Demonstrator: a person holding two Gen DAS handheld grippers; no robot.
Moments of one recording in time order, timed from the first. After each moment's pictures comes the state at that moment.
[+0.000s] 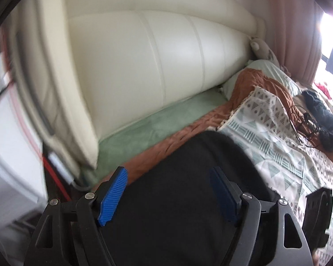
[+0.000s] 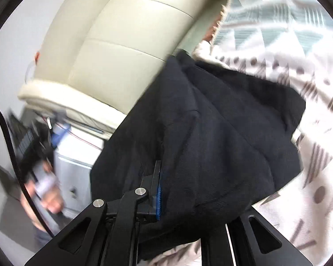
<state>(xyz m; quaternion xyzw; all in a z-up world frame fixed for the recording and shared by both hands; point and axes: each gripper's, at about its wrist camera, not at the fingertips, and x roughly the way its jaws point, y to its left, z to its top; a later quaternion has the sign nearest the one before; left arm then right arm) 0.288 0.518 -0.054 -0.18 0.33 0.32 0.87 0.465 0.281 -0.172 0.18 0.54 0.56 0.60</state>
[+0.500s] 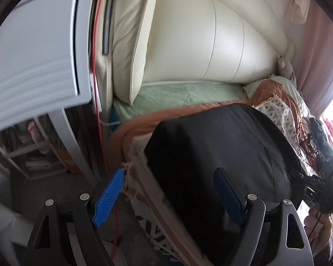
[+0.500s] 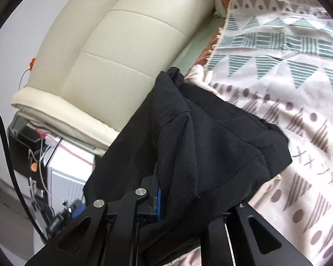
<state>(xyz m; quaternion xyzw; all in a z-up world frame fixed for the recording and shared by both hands) 0.171 0.512 -0.120 -0.31 0.31 0.35 0.83 0.484 0.283 -0.141 0.16 0.53 0.51 0.66</state>
